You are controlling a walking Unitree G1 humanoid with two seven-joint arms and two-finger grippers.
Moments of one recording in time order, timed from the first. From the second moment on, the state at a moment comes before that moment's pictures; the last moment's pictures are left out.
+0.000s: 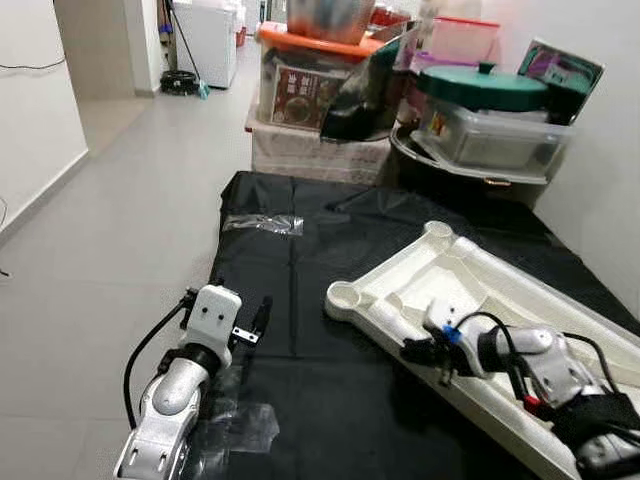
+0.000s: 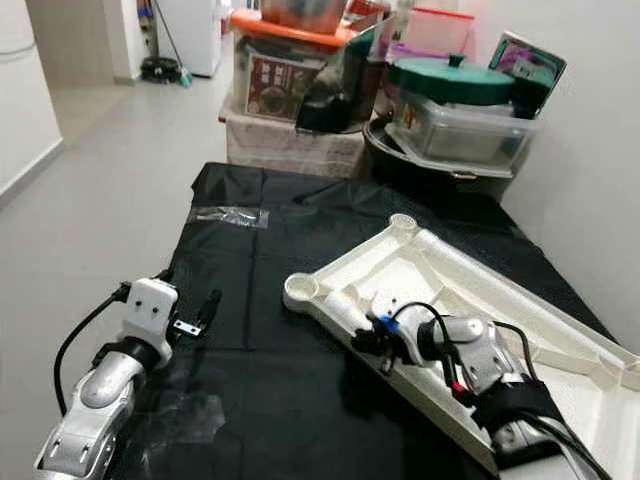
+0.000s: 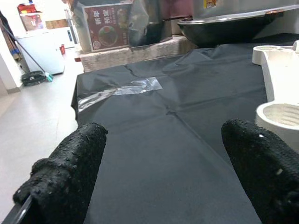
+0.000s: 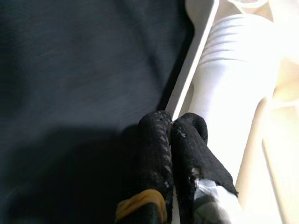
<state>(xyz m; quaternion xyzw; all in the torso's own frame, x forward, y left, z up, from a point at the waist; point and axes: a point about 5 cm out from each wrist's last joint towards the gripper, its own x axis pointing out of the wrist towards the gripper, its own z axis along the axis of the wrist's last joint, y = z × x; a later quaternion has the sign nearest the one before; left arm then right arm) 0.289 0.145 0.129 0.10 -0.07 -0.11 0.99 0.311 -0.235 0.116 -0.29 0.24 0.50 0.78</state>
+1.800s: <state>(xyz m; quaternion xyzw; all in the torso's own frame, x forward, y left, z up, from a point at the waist) 0.289 0.141 0.117 0.11 -0.04 -0.11 0.99 0.277 -0.245 0.090 -0.29 0.35 0.49 0.75</state>
